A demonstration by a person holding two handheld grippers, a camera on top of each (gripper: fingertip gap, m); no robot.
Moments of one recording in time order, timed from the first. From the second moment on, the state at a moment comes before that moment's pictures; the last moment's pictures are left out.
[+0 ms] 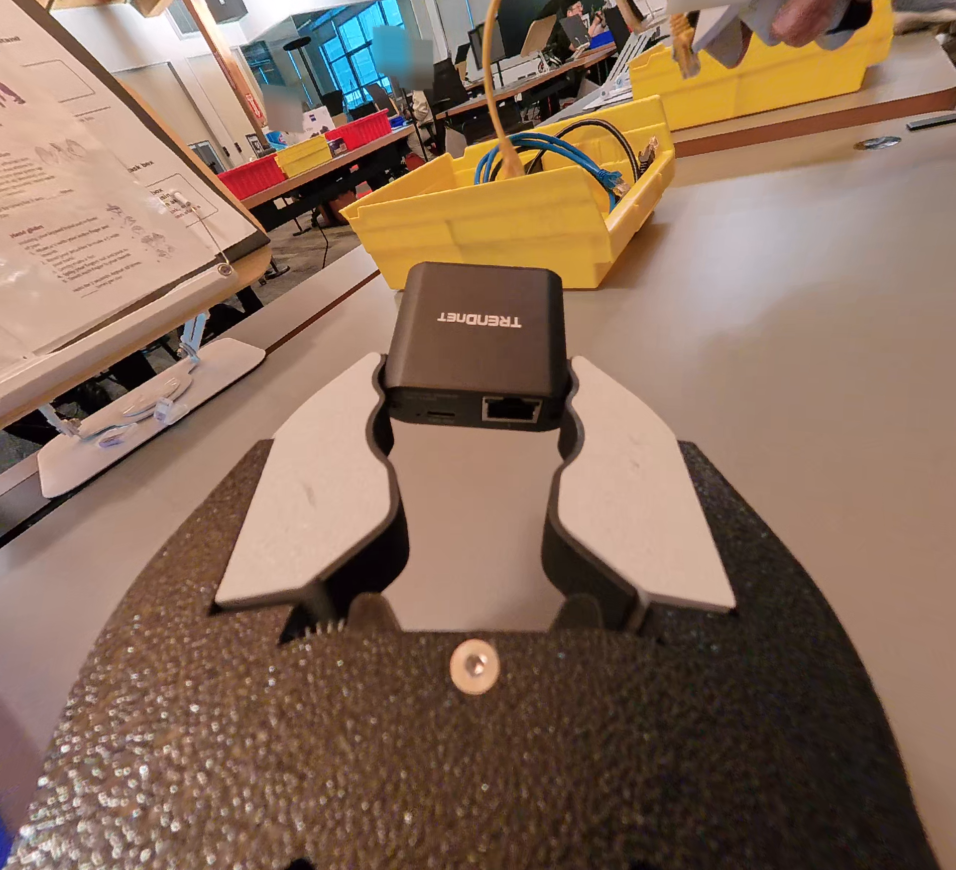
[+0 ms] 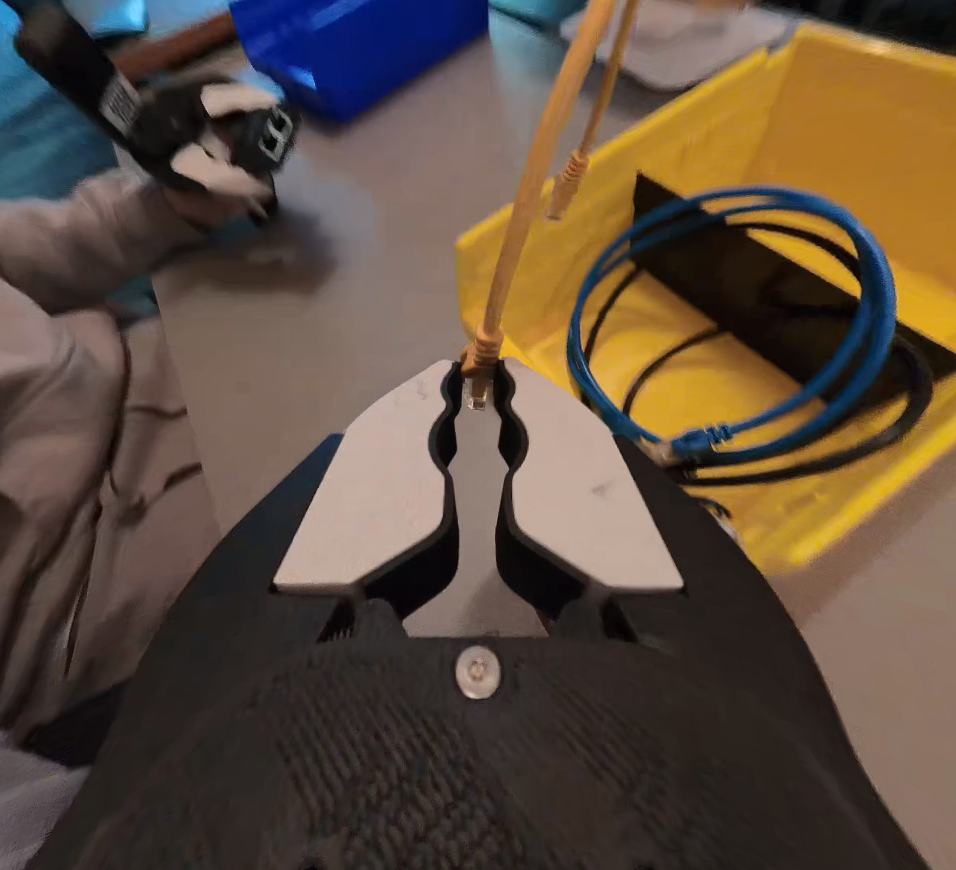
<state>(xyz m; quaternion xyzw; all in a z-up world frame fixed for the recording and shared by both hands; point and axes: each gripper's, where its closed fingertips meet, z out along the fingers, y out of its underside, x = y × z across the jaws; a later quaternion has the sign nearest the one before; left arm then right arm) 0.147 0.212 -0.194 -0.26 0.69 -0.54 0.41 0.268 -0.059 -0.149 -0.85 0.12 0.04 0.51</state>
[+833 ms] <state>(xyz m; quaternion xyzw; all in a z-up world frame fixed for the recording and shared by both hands) 0.132 0.194 -0.198 -0.22 0.72 -0.58 0.31 0.223 0.069 -0.139 -0.82 -0.07 -0.07 0.56</state>
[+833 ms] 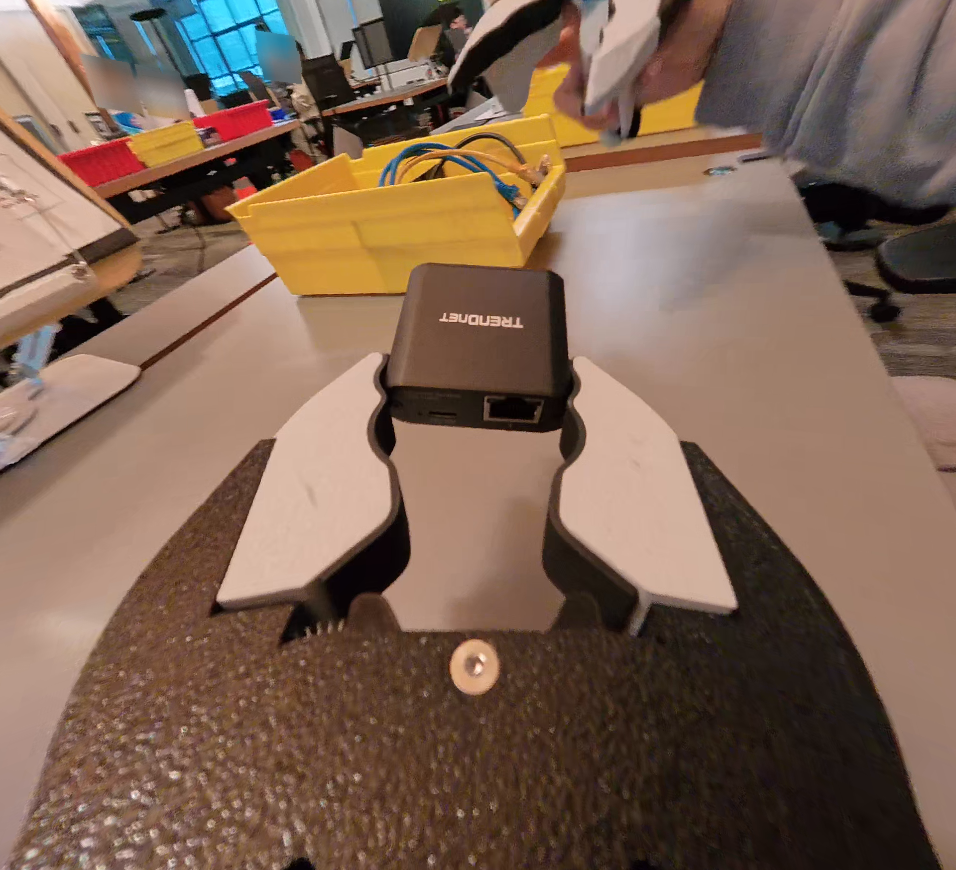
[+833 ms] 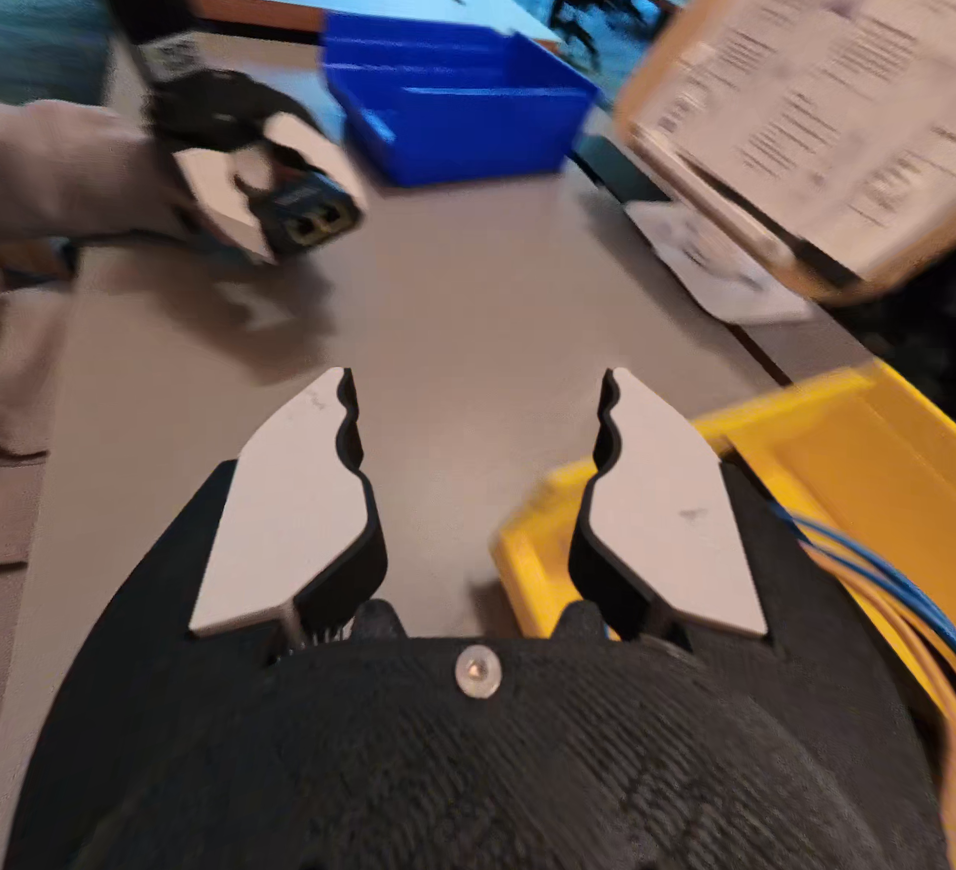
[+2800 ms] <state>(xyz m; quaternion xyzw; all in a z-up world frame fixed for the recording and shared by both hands) 0.126 0.201 -0.185 -0.24 0.68 -0.64 0.27 0.479 0.027 -0.153 -0.88 0.19 -0.33 0.26</state>
